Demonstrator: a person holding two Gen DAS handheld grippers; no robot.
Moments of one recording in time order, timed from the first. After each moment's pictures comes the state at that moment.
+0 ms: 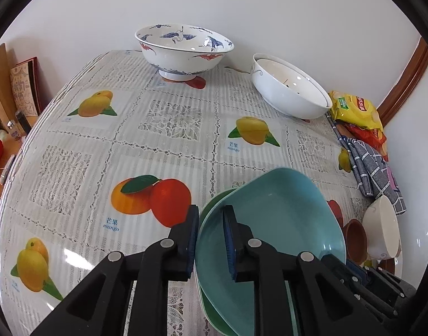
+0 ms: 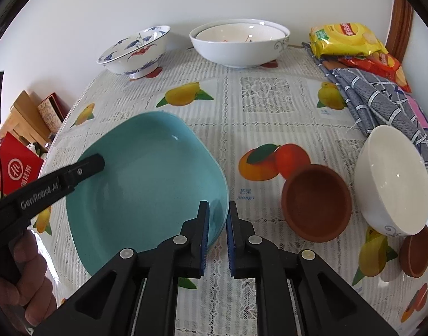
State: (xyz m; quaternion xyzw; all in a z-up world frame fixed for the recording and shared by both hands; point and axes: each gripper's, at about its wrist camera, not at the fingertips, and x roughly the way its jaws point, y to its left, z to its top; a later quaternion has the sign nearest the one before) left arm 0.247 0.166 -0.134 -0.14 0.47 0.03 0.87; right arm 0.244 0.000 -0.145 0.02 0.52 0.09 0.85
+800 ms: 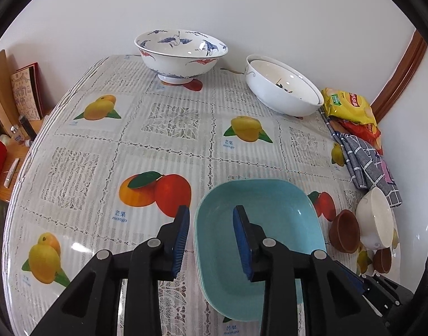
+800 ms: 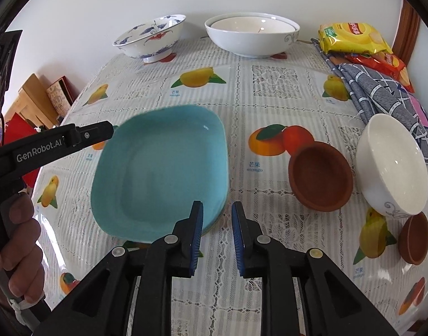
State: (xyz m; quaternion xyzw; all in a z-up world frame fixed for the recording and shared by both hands) left arm 0.229 0.163 -0.115 -0.13 0.47 0.02 0.87; right arm 0.216 0.001 -0.138 0.00 0.53 0.11 0.84
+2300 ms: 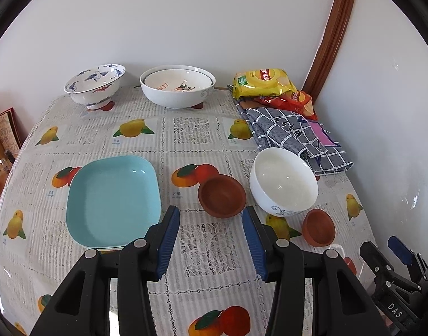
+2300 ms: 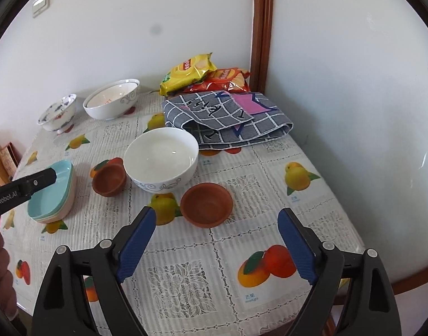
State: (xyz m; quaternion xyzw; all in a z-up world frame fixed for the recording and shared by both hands) left arm 0.160 -0.028 -0.063 -0.07 0.43 -0.03 0.90; right arm 0.108 -0.232 -0.065 0.04 0.42 -0.08 0.91
